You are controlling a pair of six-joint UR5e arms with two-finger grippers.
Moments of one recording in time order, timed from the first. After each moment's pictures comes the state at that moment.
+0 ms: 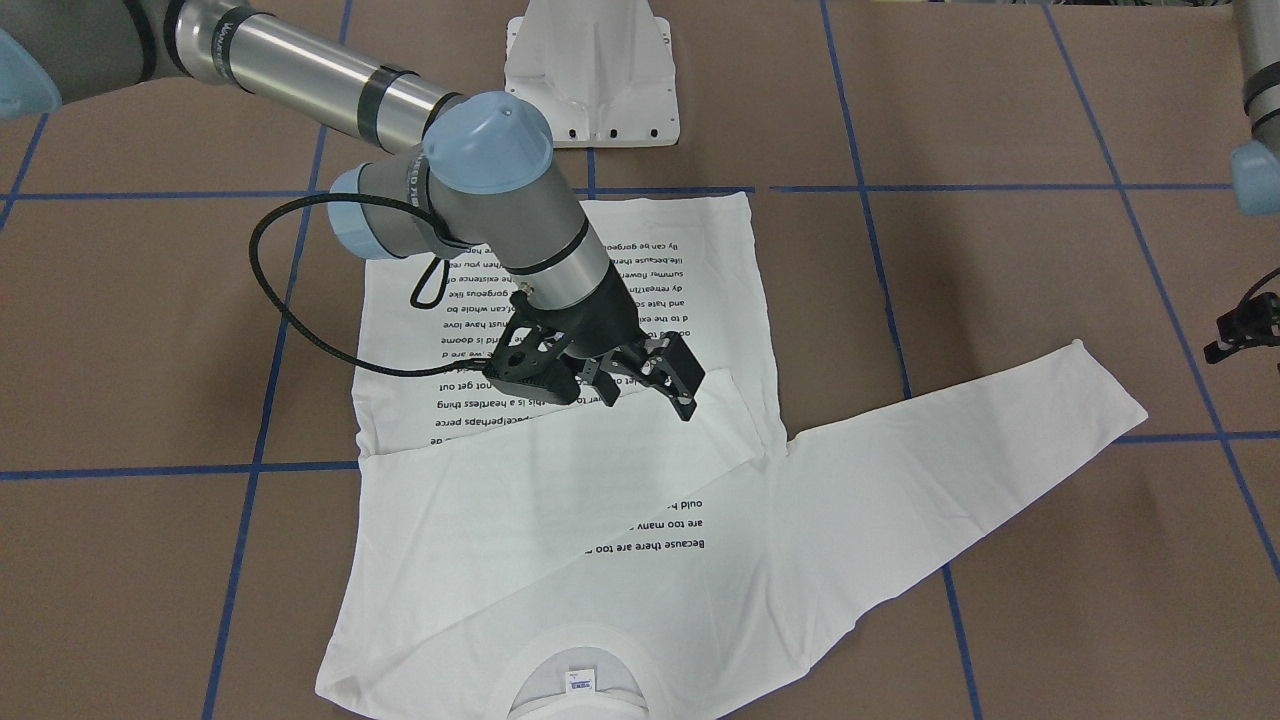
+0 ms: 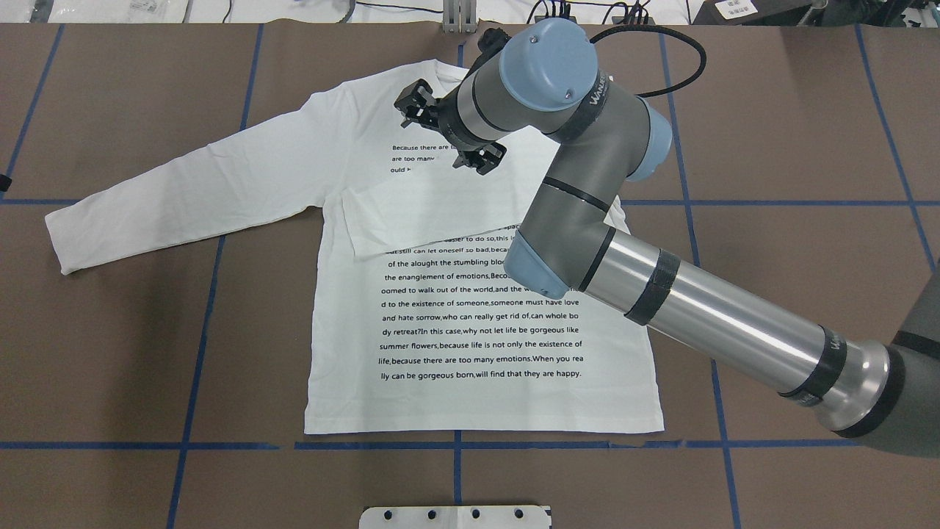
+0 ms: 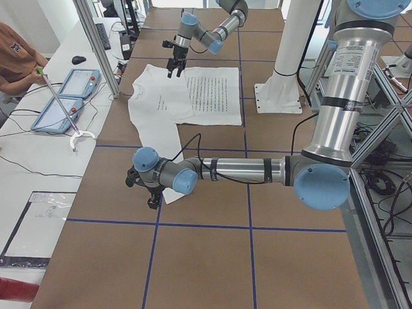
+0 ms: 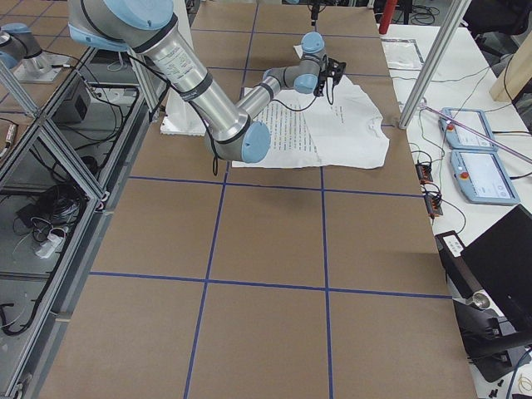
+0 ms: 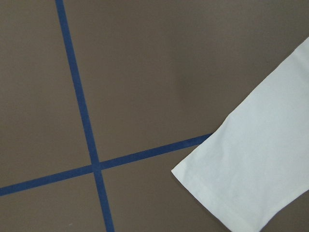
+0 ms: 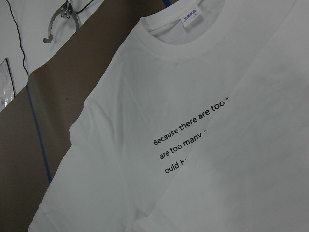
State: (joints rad) left arm -1.31 -1.78 -1.29 -1.95 -2.40 -0.17; right arm 0.68 -0.69 1.34 -0.99 1.88 1.76
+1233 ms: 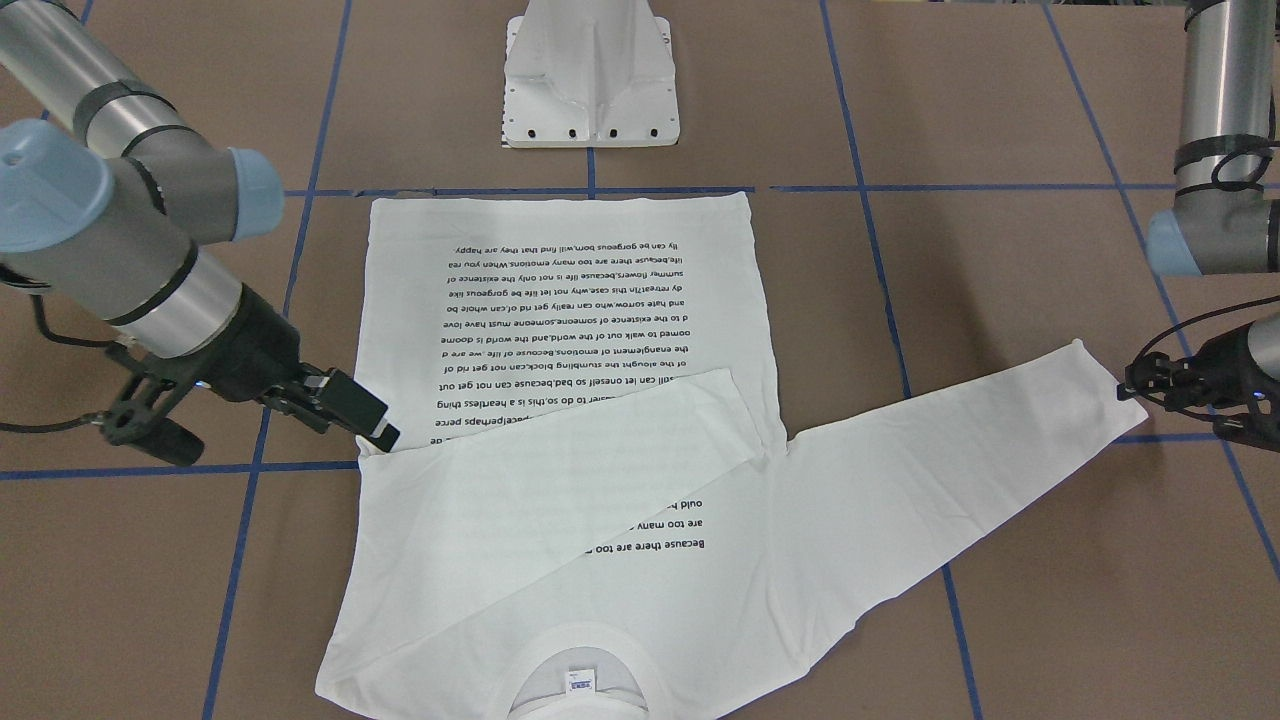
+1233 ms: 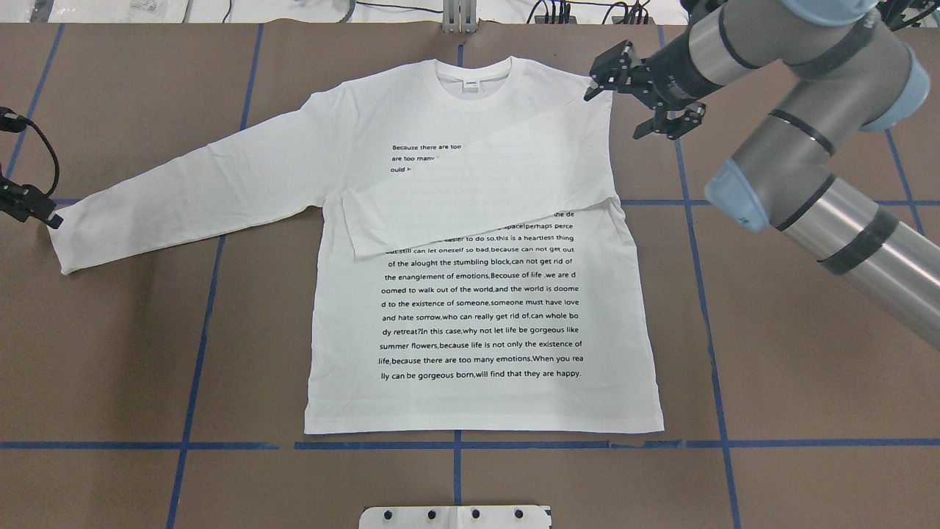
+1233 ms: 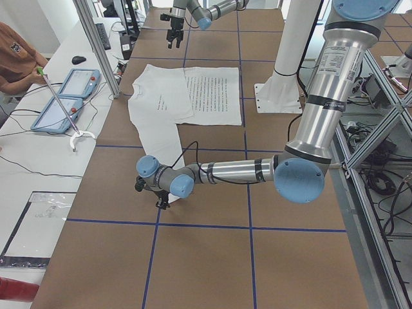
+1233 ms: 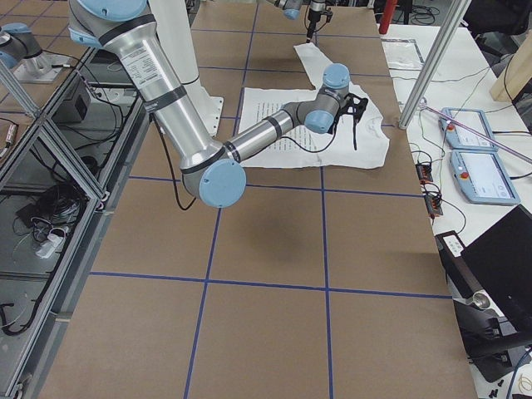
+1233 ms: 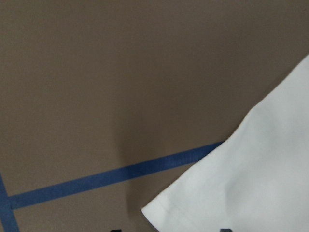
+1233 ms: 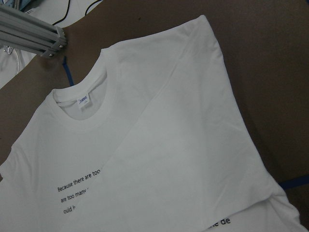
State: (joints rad) left arm -1.20 -1.81 -1.15 -2.02 -2.40 -0.21; right arm 1.00 -1.06 1.53 -0.99 2.27 1.50
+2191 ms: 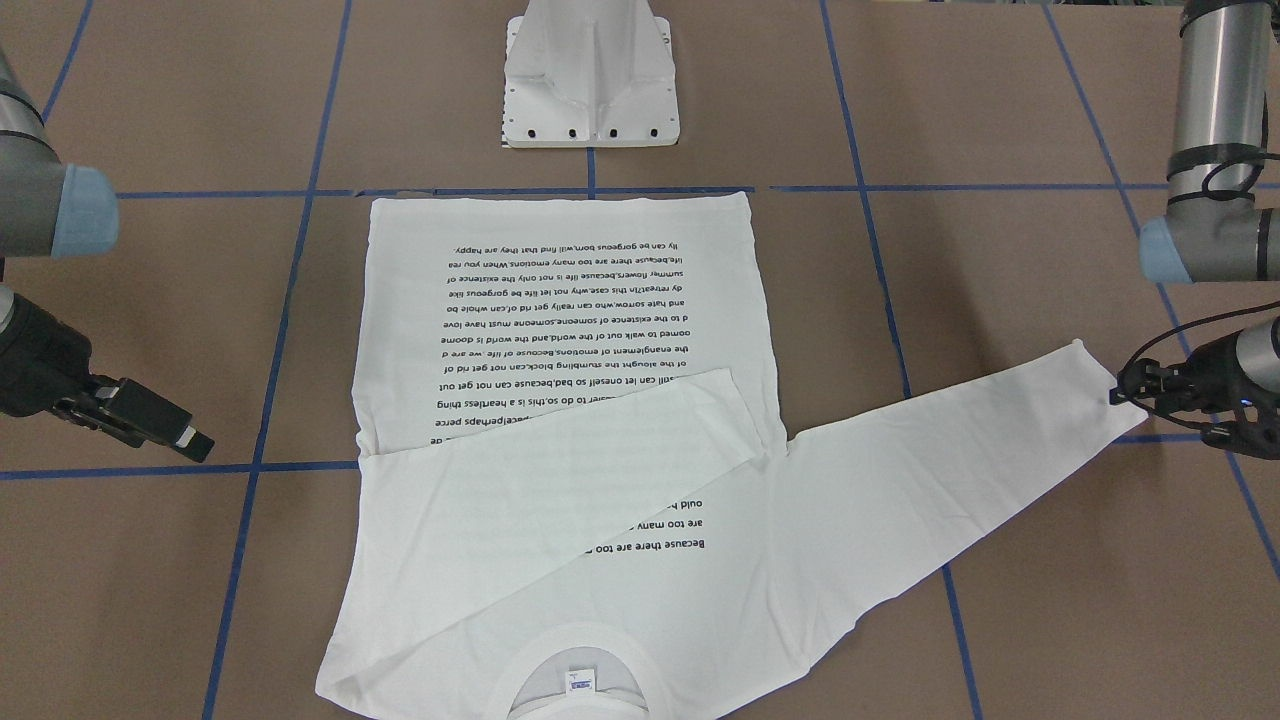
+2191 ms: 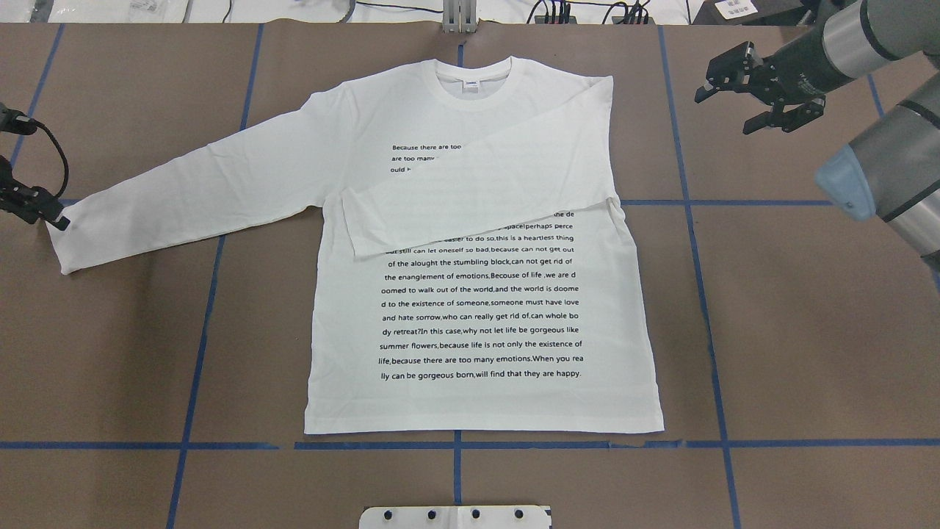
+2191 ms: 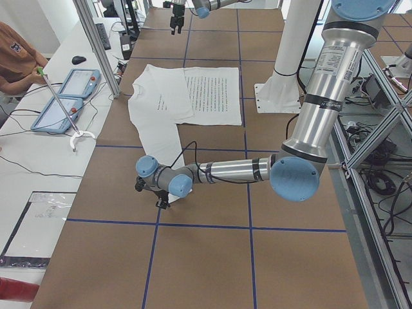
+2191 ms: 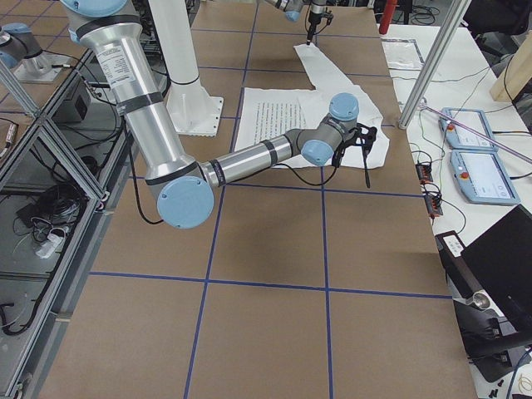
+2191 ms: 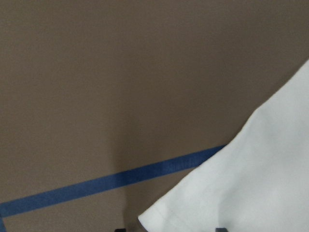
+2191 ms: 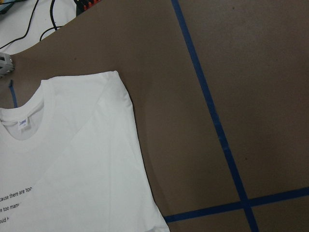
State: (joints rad) left arm -1.18 -1.84 -1.12 -2.02 -2.39 -0.21; right arm 1.12 -1.19 1.54 -1.00 2.36 1.29
